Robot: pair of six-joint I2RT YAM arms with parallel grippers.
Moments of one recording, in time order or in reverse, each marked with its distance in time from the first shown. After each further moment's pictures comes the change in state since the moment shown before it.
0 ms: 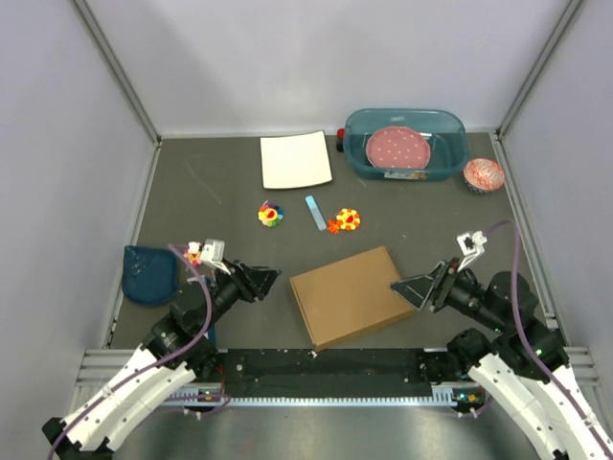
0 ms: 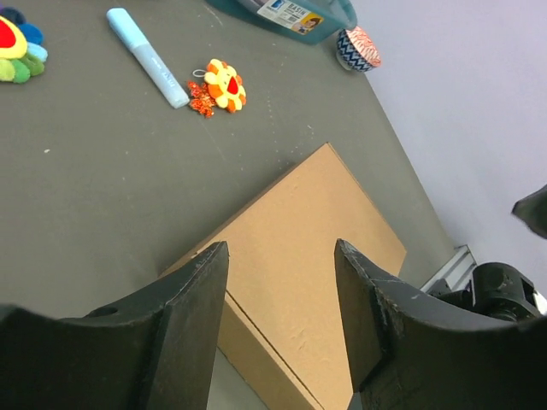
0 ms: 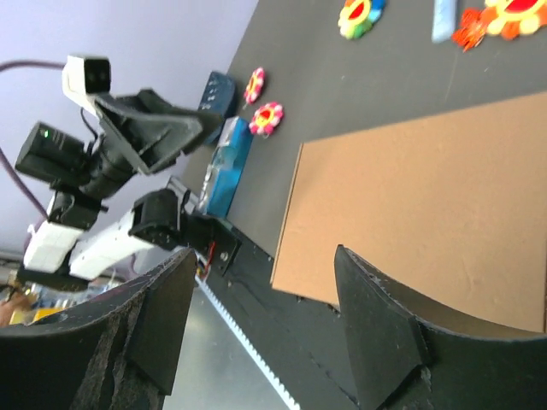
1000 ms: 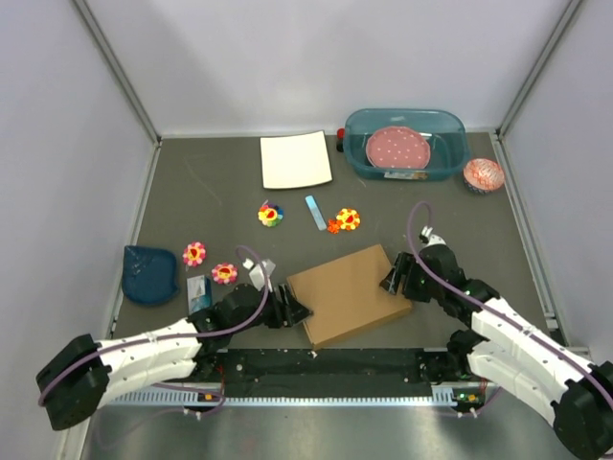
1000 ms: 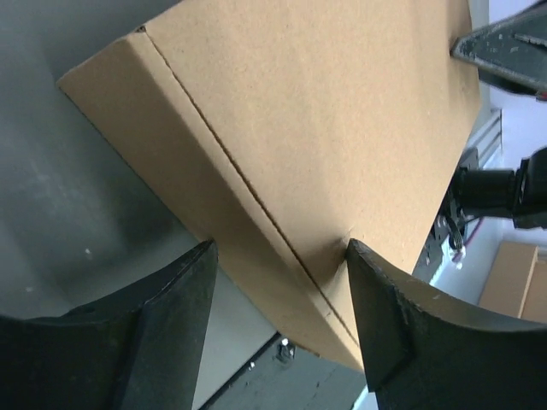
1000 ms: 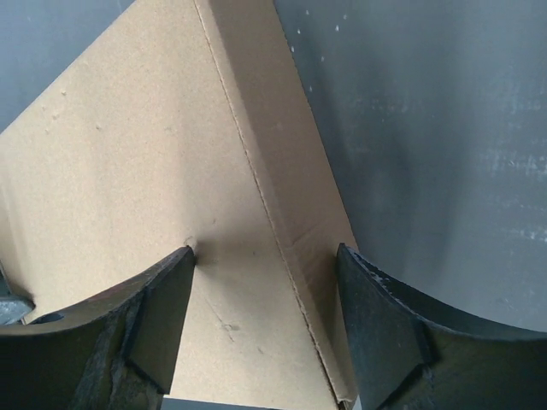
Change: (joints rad) left arm -0.217 0.579 -0.167 0.345 0.128 -0.257; right arm -0.008 0.653 -0.146 0.172 0.312 -0.060
